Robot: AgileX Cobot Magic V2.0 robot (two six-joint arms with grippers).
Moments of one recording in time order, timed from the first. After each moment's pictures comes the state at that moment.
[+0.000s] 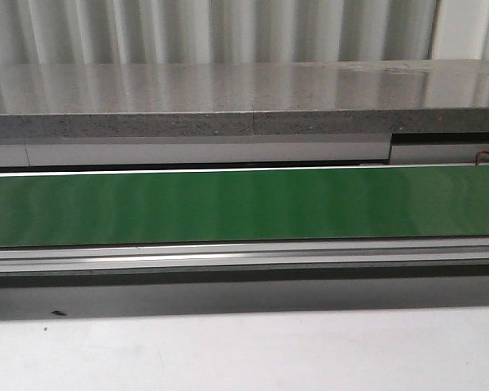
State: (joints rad) left arm -0.13 0.00 0.00 0.02 0.10 0.06; right arm -0.02 0.81 -0.73 -0.06 0.95 0.06
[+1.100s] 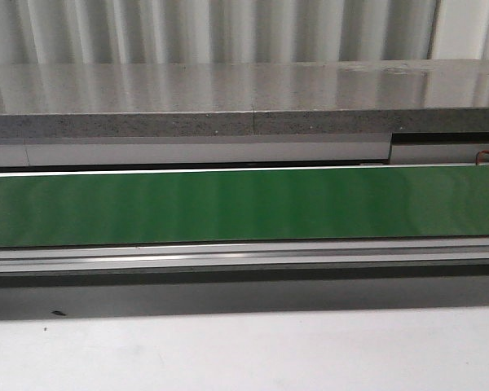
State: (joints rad) left arm -0.13 0.00 0.00 0.02 0.10 0.06; right arm -0.43 1.44 -1.09 -0.04 0.90 0.06
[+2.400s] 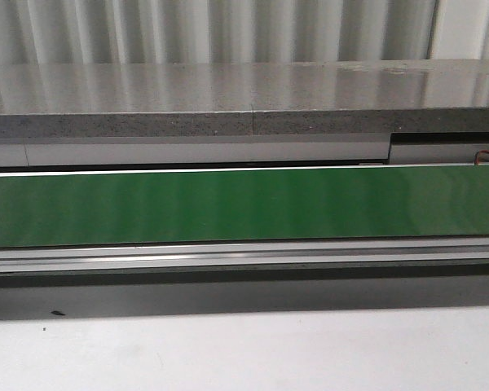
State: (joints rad) left arm -0.13 0.00 0.00 0.02 0.10 0.06; right arm -0.43 1.88 -1.35 0.03 0.96 -0.17
